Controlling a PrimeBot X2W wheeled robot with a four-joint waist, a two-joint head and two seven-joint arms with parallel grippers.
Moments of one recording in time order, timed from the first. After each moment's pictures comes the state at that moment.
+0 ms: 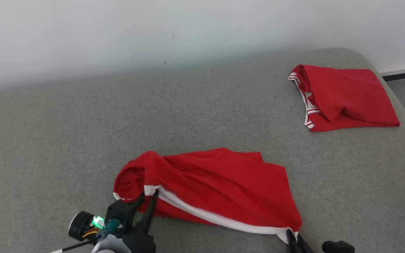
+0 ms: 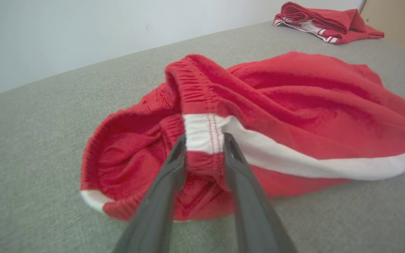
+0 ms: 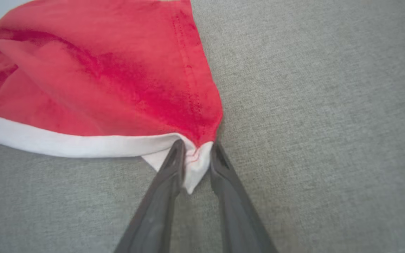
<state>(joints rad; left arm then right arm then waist) -0.37 0.19 -0.48 0.65 -0.28 -0.13 -0.26 -0.04 -0.07 0.10 0.61 0.28 0.13 -0.27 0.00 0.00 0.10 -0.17</state>
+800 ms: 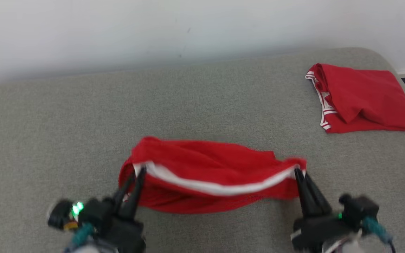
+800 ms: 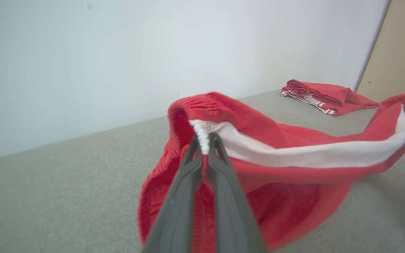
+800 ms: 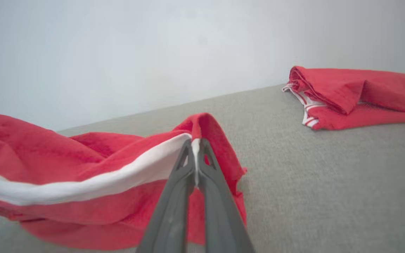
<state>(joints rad) -0.20 0.23 -0.35 0.22 -0.25 -0.11 -0.26 -0.08 -0.14 0.12 0.26 0.32 0.13 -0.26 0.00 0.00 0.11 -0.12</state>
